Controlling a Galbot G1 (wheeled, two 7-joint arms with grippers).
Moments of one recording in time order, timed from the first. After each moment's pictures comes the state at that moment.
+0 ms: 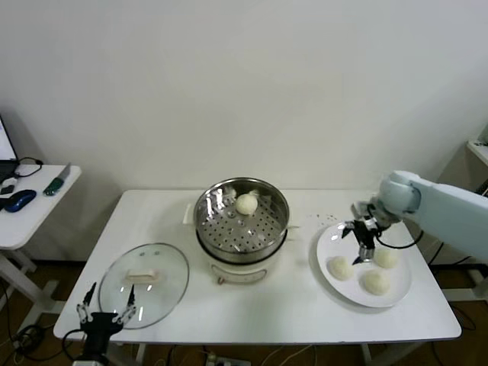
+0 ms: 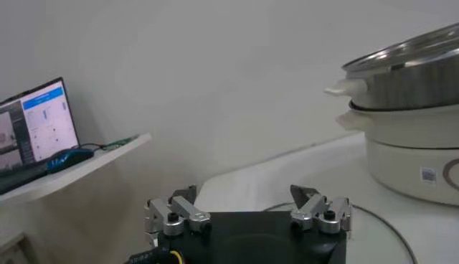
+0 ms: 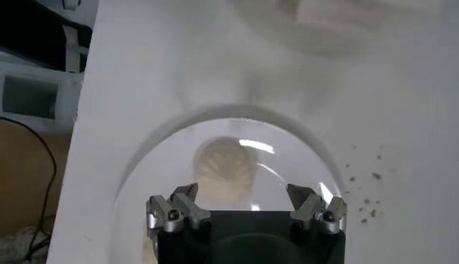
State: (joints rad) left arm 1.73 -1.41 -0.75 -1.91 0.06 -0.15 -0.04; right arm 0.23 0.65 -1.17 1.26 0.17 -0.21 -1.05
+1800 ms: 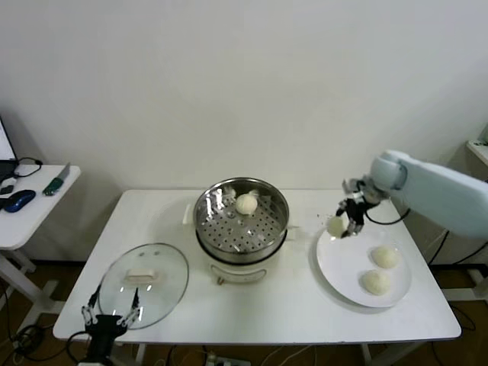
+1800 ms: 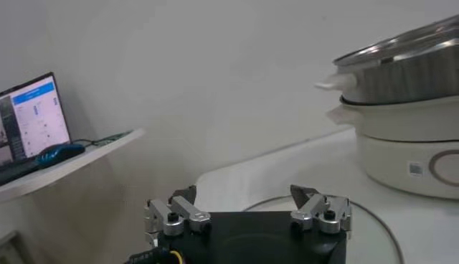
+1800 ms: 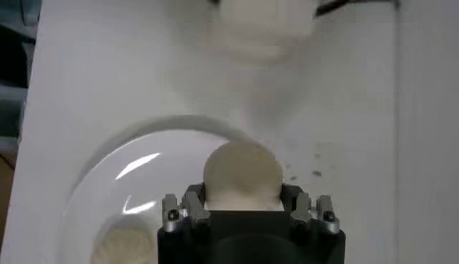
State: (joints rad) left arm 1.74 -1.41 -0.73 -1.92 0.08 -0.15 -0.04; right arm 0.58 0.84 -1.36 1.12 0.41 -0.23 -1.07
